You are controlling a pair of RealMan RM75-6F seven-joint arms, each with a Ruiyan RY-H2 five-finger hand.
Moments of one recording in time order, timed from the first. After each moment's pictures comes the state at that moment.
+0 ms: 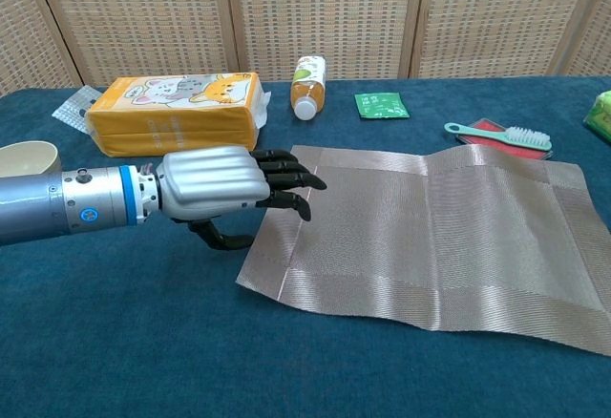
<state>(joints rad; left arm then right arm) -0.96 -1.86 0.18 -0.61 1.88 1.13 -0.27 0.16 -1.16 0.05 -1.68 -1.48 1.44 -0.21</state>
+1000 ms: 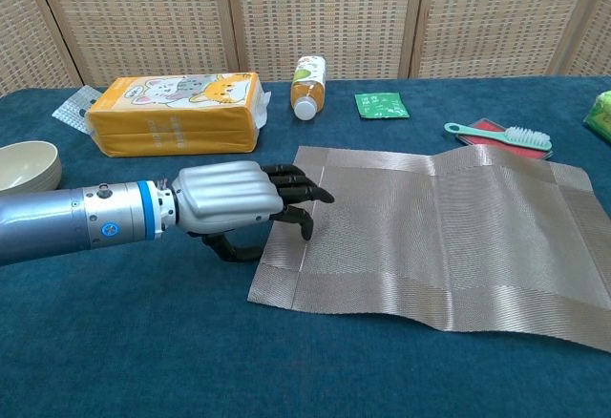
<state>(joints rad) -0.97 -1.91 0.19 -0.60 1.84 1.08 -0.27 0.16 -1.14 0.06 -1.69 -1.49 1.44 -0.20</state>
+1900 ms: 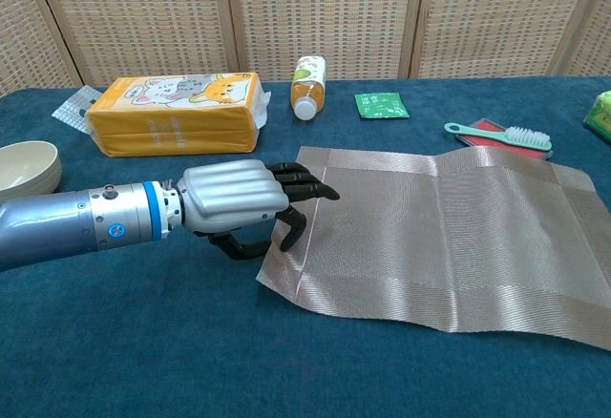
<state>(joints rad) -0.97 -1.93 0.18 -0.59 1.82 1.09 -0.27 0.15 -1.13 0.06 -1.70 -1.50 1.43 -0.18</state>
